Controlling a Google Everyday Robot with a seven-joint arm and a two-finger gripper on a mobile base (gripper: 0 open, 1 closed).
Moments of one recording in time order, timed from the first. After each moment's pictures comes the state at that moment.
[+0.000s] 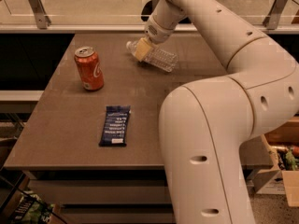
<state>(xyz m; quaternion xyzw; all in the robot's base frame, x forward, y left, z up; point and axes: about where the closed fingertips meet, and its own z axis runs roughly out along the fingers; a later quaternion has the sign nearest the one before) 0.771 0.004 0.830 -0.43 0.87 0.15 0.20</state>
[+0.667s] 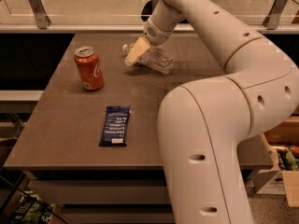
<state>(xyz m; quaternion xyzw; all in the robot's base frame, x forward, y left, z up) 0.771 0.008 0.823 -0.43 0.87 0.15 0.20</state>
